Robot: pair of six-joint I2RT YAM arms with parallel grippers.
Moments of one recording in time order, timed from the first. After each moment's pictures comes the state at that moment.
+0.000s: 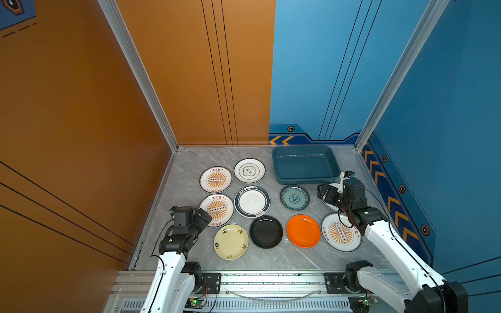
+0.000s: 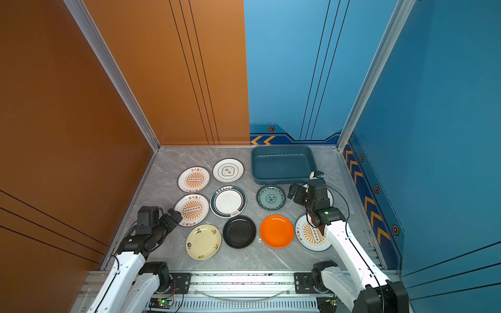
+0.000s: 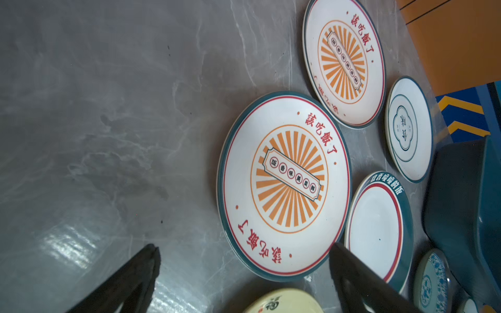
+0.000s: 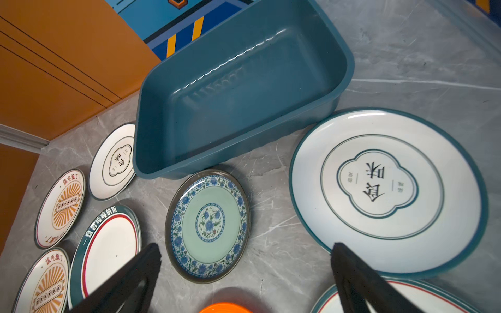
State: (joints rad) left arm 0.06 0.65 0.39 -0.61 0.03 -0.84; right arm 0.21 1.02 0.70 -0.33 0.03 0.54
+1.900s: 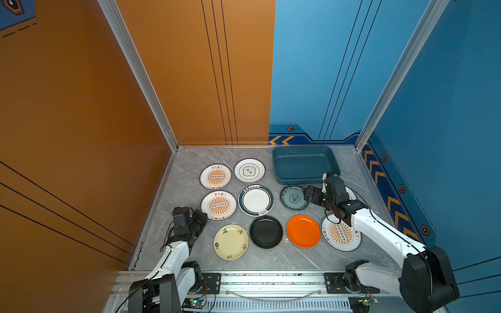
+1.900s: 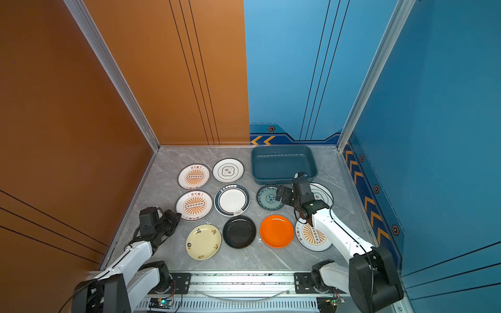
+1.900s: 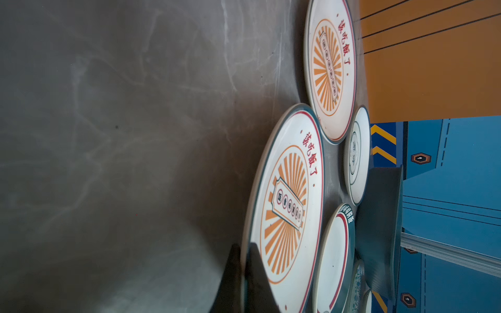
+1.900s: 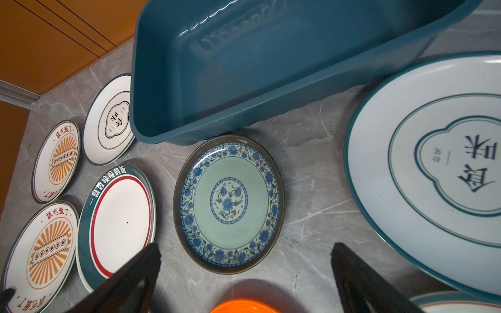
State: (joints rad) left arm 0.20 0.98 0.19 0.05 0.30 -0.97; right arm 0.33 1.21 0.72 -0.27 0.02 0.59
